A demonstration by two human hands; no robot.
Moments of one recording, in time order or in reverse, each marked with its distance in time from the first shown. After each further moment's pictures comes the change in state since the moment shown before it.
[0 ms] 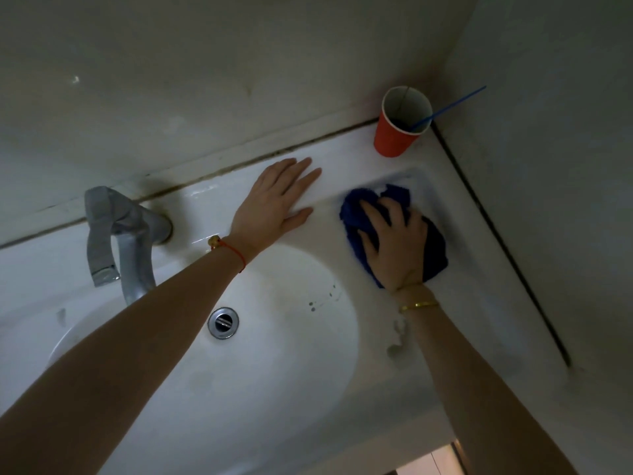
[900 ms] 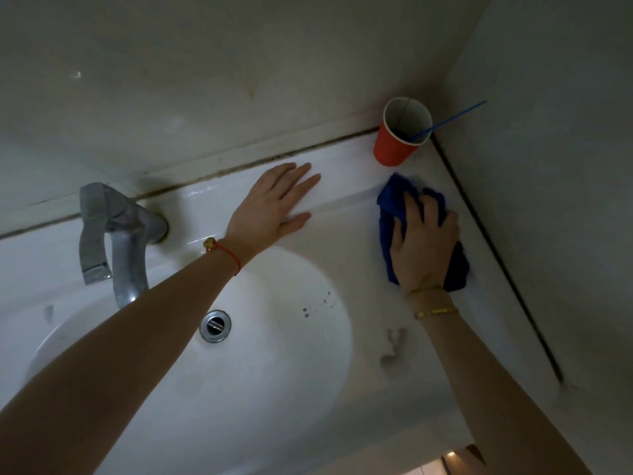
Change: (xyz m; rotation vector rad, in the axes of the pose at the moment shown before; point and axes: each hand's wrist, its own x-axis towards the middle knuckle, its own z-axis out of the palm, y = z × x) left_hand 0.001 -0.002 0.000 -0.011 0.033 0.013; right_hand 0.012 0.020 -0.026 -0.064 0.179 0.170
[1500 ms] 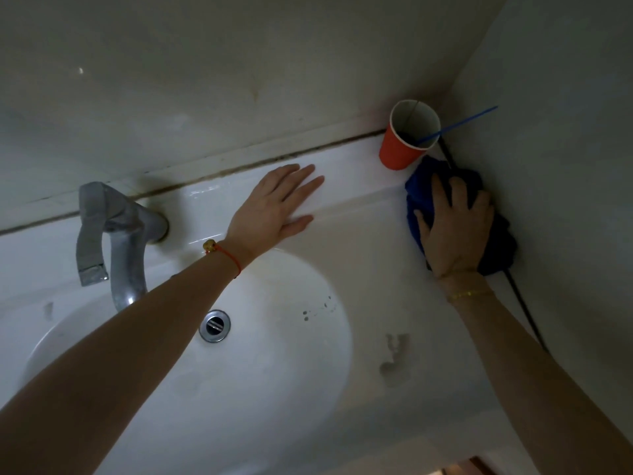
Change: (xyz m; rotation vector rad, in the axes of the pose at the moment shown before) left_hand -0.001 0.000 -0.001 0.011 0.001 -0.003; right_hand 0.039 0.037 -0.001 -0.187 -0.077 -0.084
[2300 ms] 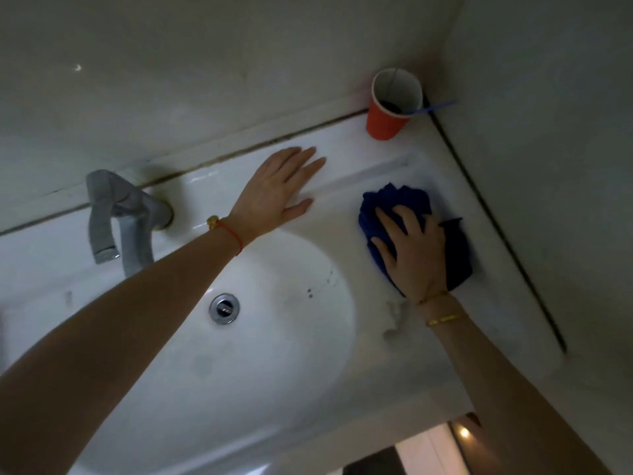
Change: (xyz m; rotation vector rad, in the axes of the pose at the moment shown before) left_hand 0.006 0.008 -0.009 0.044 -0.082 0.074; right_hand -0.084 -0.028 0.010 0.198 -0.033 -0.207
